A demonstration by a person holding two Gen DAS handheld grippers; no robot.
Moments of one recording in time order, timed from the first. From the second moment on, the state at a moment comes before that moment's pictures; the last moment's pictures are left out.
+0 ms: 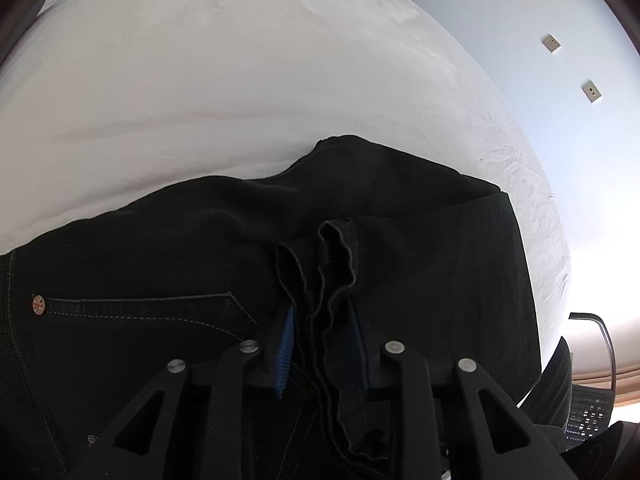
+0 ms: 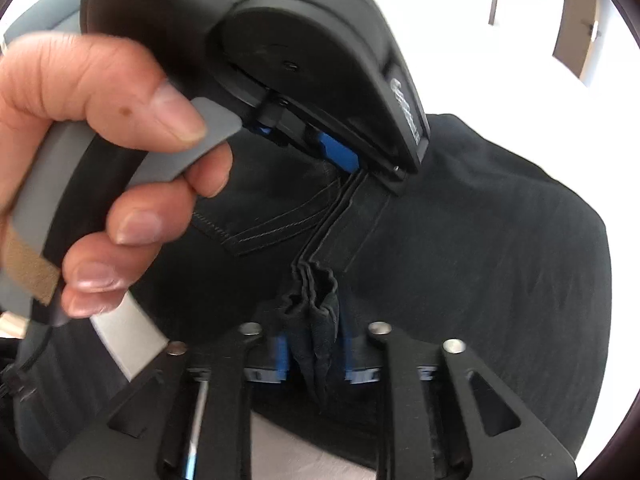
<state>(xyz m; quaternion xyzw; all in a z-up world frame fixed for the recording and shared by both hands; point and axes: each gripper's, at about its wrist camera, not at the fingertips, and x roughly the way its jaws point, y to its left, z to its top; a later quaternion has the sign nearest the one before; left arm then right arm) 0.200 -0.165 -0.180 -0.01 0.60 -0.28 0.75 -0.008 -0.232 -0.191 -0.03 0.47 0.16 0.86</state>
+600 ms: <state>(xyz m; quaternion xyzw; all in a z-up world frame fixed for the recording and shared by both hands) 0.089 -0.243 -0.183 0.14 0.51 -0.19 0.83 0.006 -0.545 -0.172 0.35 0.45 0.23 0.79</state>
